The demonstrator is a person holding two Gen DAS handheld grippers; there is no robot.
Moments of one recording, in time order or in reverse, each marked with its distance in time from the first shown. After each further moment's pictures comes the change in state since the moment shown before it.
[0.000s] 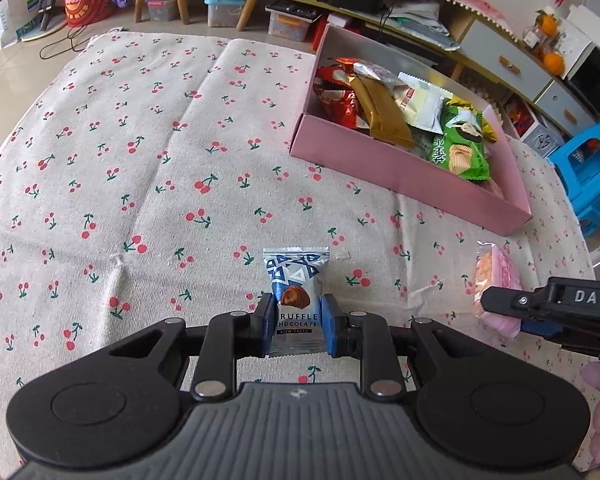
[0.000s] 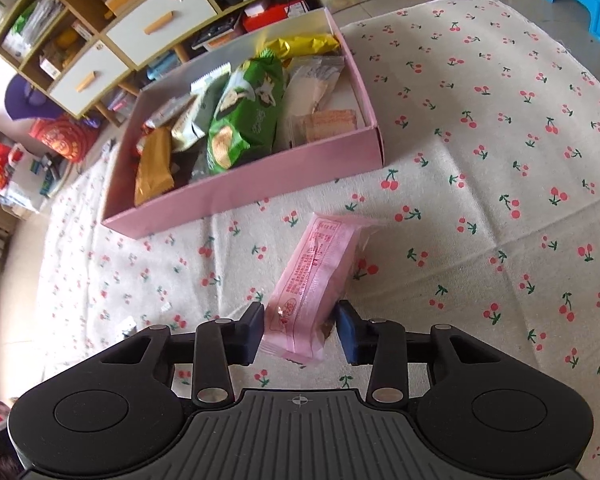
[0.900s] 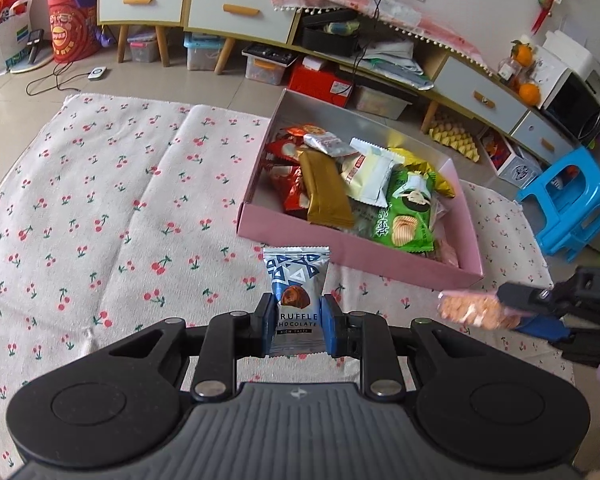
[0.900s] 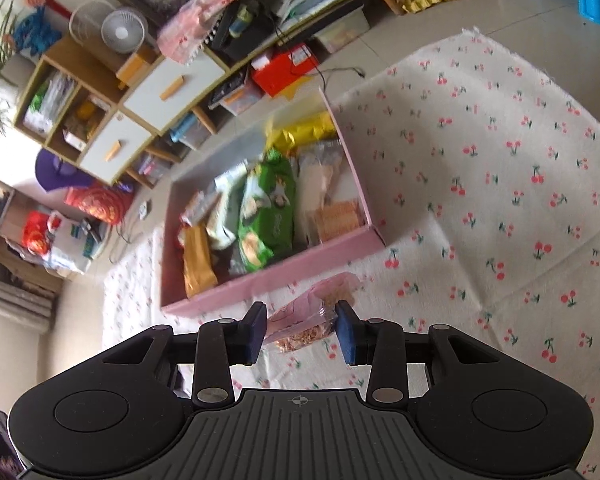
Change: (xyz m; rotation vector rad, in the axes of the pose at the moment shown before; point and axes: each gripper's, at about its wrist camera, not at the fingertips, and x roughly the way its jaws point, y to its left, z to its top) left arm -0.014 -0.034 0.033 0.012 -0.114 -0.042; right arm -0.048 -0.024 0.047 0.131 -0.098 0.145
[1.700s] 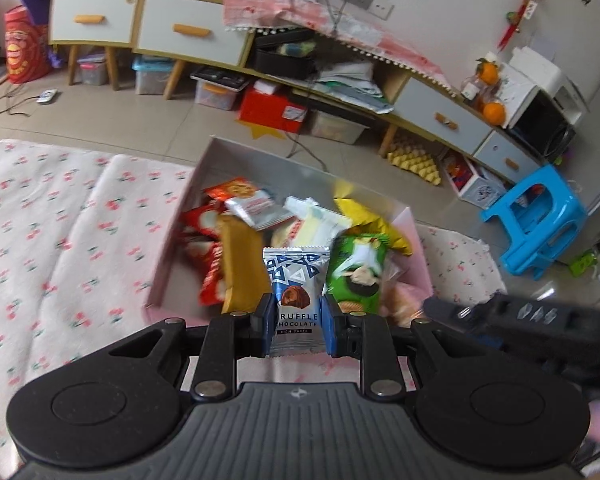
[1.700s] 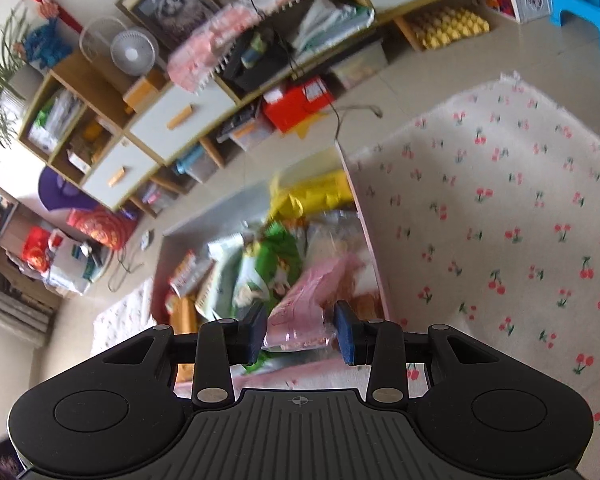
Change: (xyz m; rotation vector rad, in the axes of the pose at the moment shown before) left arm 0.043 -0.029 0.045 0.028 -0.060 -0.143; right arm 0.056 -0.002 0.044 -0.057 -0.081 0.014
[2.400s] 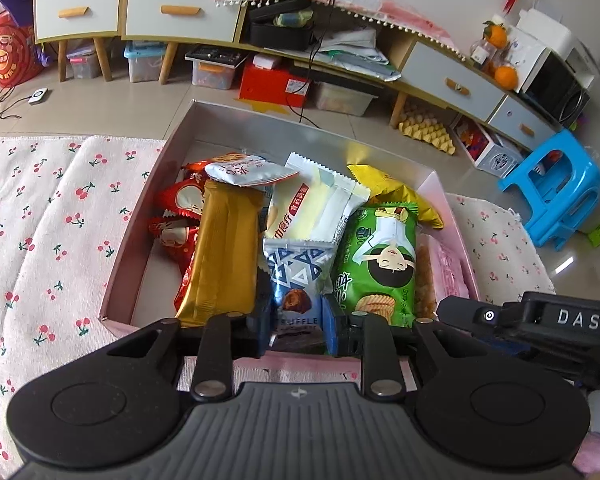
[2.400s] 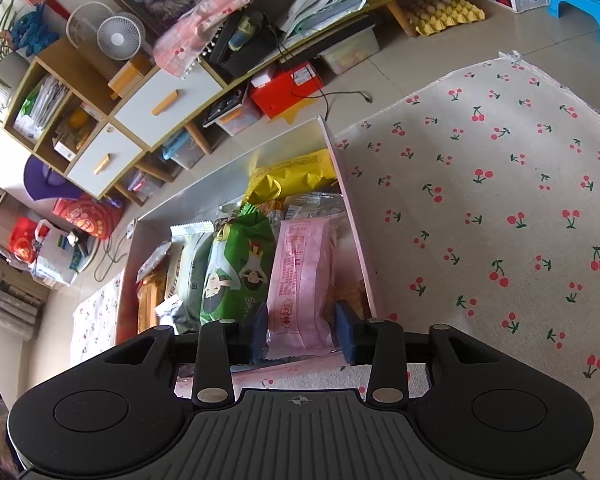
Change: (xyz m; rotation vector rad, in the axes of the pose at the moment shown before) left arm 0.034 -0.004 -0.008 0.057 0.061 0.061; right arm 0.018 -0.007 -0.003 -0.003 0.019 -0.032
